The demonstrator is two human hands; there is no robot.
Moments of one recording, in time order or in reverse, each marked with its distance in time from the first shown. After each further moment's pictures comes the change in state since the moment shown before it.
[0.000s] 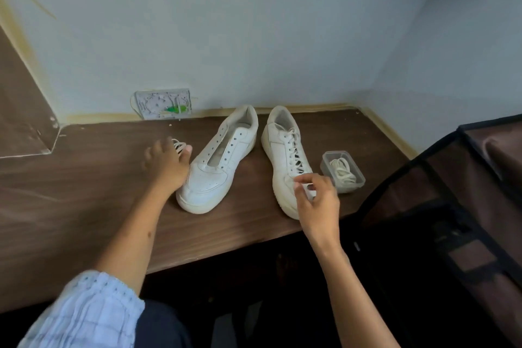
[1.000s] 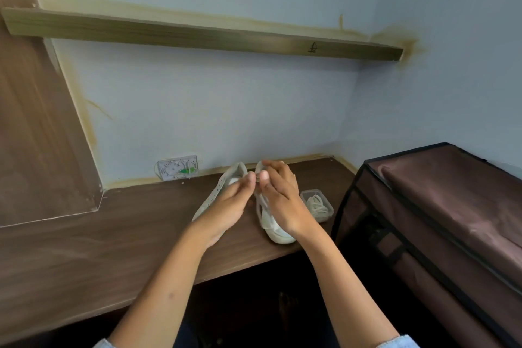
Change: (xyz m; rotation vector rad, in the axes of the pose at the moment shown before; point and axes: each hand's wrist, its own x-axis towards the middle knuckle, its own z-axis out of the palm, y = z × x) left_hand -0.195 0.137 -0.117 -0.961 -0.563 0.419; right_hand -0.043 -0.136 -0.089 0.209 -0.309 -0.336
